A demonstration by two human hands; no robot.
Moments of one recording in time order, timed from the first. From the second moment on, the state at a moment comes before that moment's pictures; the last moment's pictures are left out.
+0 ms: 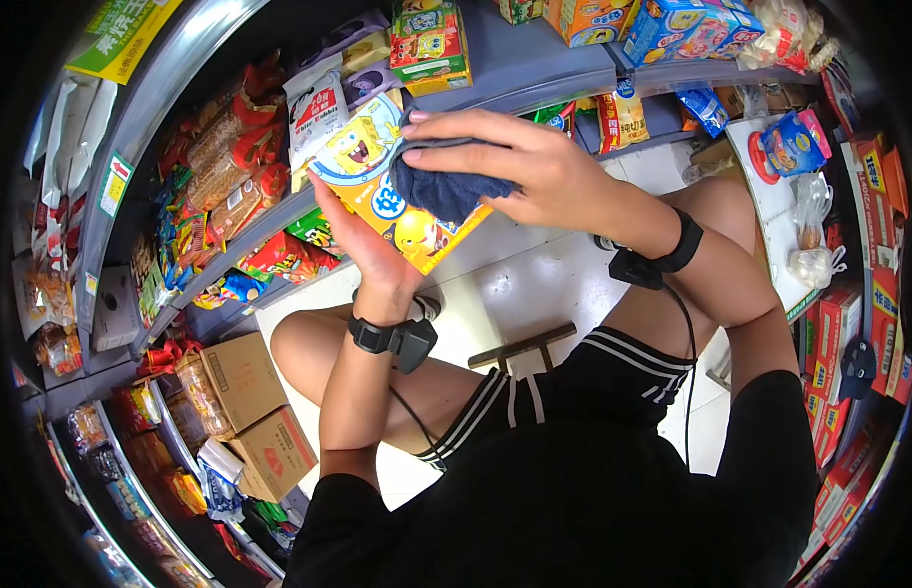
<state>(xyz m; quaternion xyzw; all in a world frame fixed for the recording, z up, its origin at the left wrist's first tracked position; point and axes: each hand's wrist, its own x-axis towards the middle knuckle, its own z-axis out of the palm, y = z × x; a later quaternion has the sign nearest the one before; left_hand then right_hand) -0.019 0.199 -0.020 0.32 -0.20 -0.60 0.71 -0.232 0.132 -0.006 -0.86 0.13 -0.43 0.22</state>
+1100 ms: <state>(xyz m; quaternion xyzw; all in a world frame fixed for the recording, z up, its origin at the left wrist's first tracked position) -0.004 0.199 -0.025 0.28 -0.22 -0.59 0.72 -0.235 0.107 -0.012 -0.74 0.23 -0.47 0.41</state>
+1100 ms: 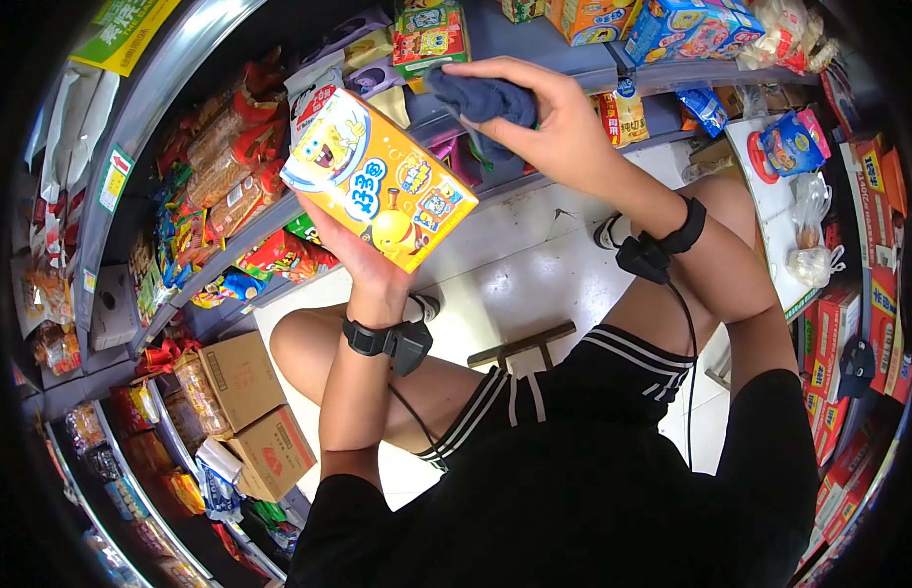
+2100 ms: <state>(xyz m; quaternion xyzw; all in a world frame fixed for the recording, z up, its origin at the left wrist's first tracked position) -0.013 0.201 -0.015 0.37 -0.17 -0.64 0.65 -0.215 0.119 -0.022 -0.66 0.23 -0.45 0.56</state>
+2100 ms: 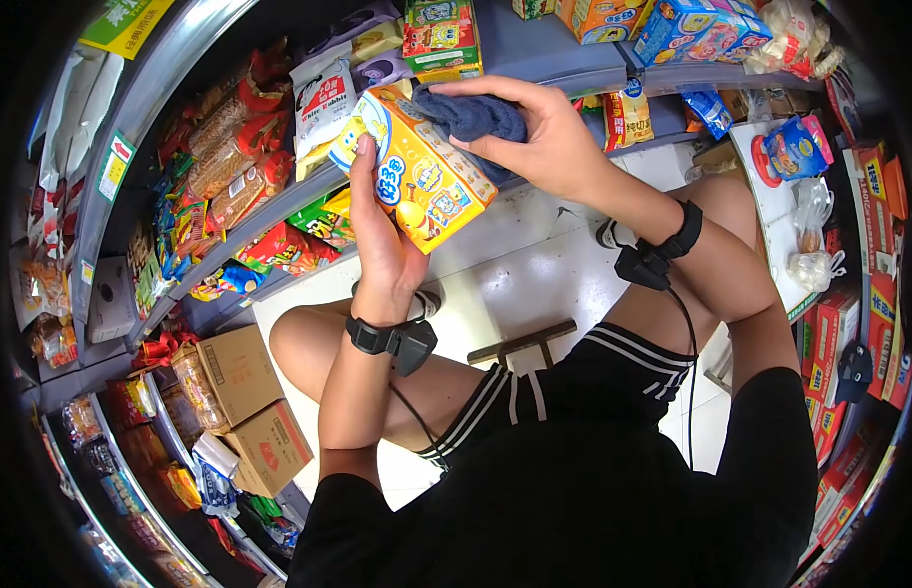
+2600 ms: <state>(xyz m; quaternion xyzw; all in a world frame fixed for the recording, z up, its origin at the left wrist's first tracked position) -0.005 0.195 -0.017 0.38 -0.16 -0.58 0.70 -0.224 0.126 -0.022 -0.72 0.22 -0.42 0.51</state>
